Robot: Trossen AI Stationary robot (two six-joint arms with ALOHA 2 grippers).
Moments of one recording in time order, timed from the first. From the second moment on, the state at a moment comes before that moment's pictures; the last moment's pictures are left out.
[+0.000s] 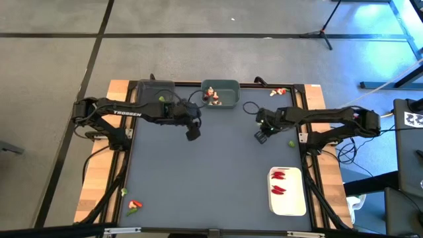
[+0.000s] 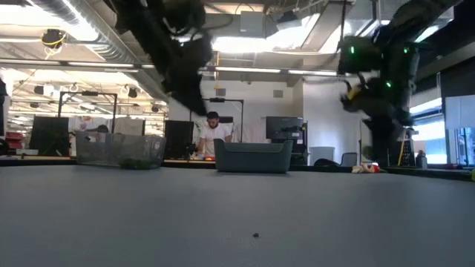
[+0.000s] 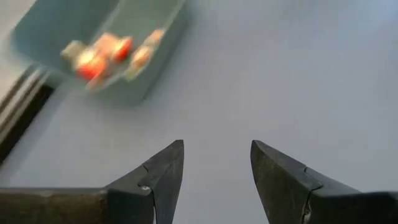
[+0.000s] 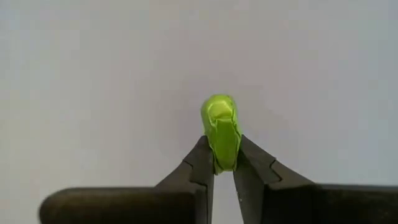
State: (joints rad) left arm 0.18 1.48 0.97 -0.37 -0.25 -0.11; right arm -0.27 1.27 0.68 -0.70 0.08 0.51
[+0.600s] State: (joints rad) left arm 0.09 1.48 0.97 0.07 0.02 -0.05; right arm 0.00 1.30 0.68 0.01 0.07 0.20
